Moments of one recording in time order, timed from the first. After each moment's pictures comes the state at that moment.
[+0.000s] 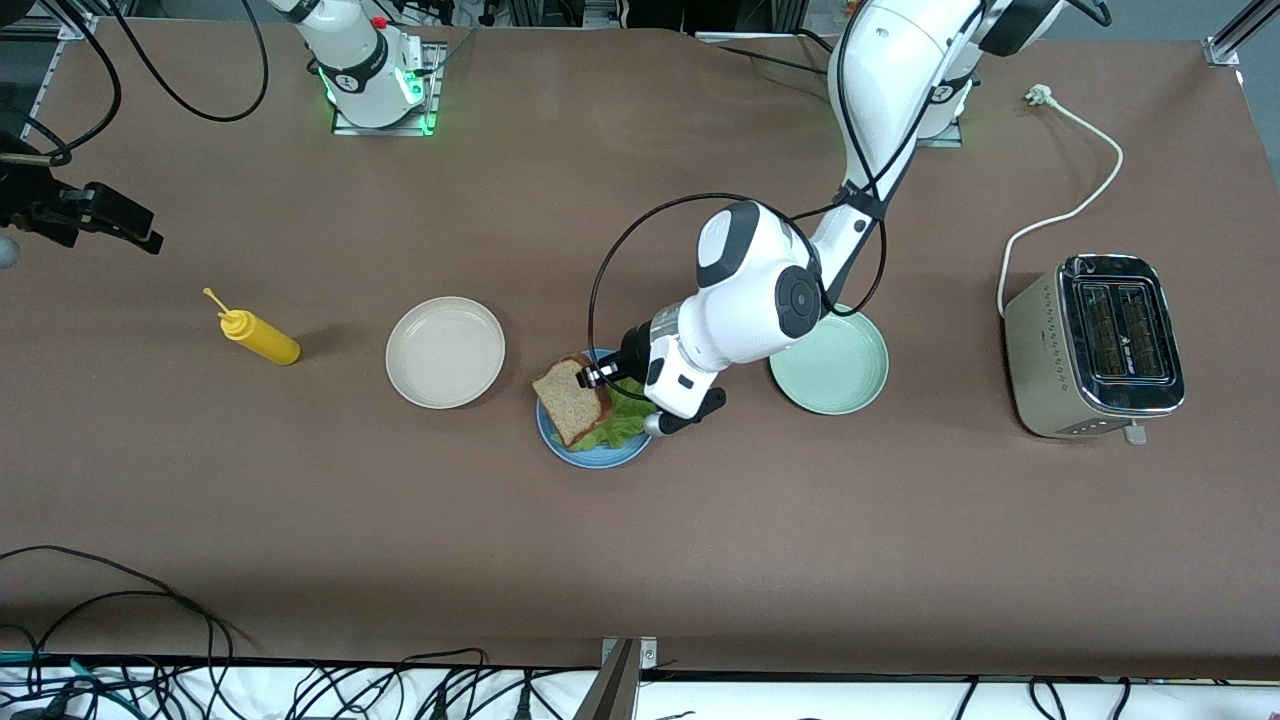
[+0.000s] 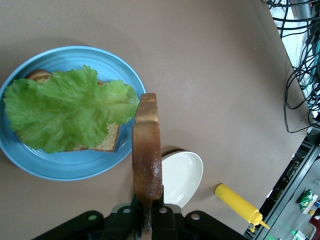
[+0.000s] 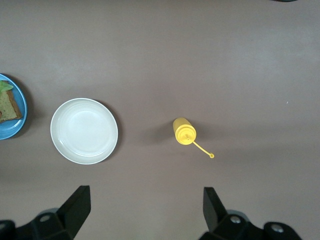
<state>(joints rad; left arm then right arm) -0.56 0.80 -0.11 -1.25 -0.74 2.36 -0.67 0.00 -0.01 -0.04 -1.63 0.00 1.61 0.04</state>
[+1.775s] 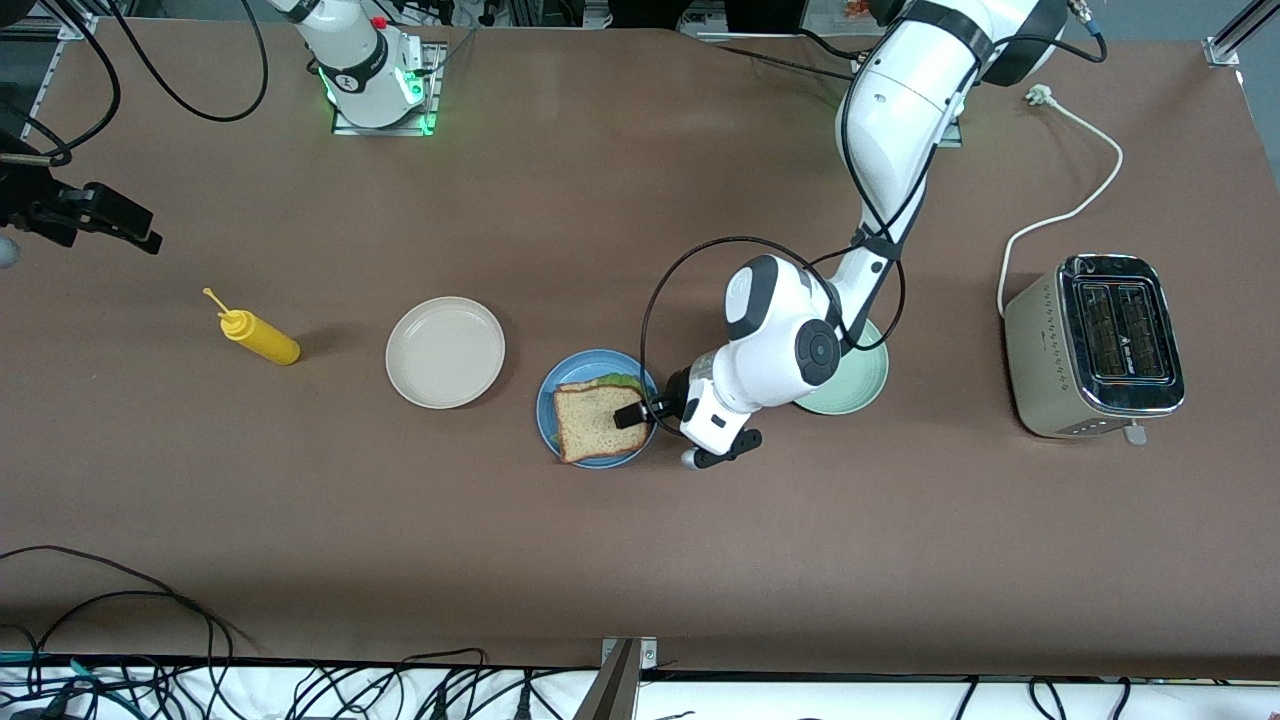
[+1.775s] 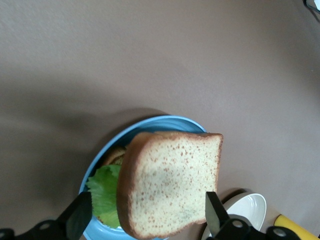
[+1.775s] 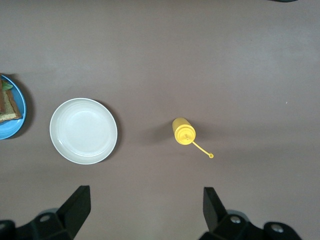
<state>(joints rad) -0.51 0.89 -0.08 -1.28 -0.68 2.39 -0.50 0.00 -0.01 -0.04 -1.63 0.00 1.61 0.04</state>
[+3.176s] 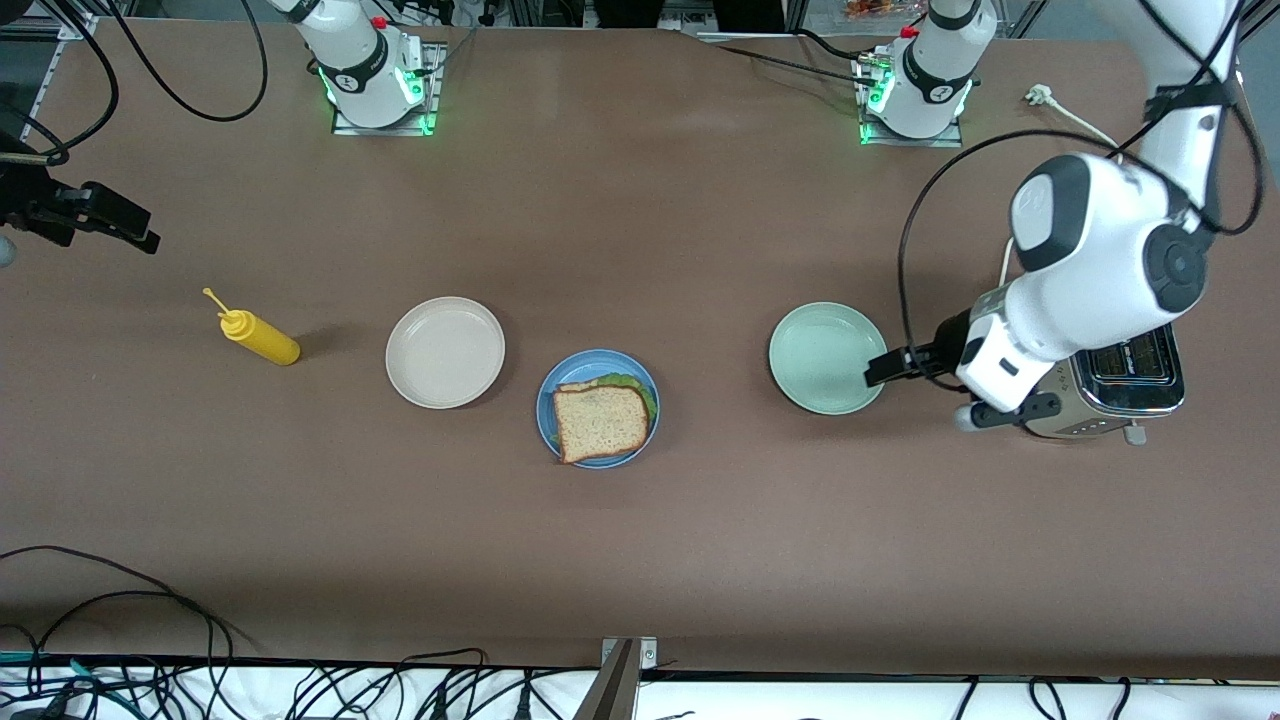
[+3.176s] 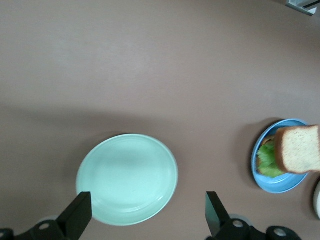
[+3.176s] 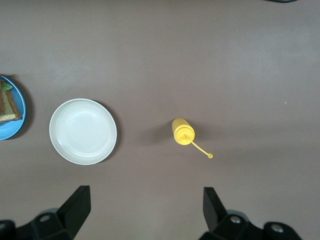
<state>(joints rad) -0.17 0.30 -0.02 -1.72 -0.32 2.01 -0.25 0.00 -0.01 -0.05 -1.63 0.00 1.61 0.04</state>
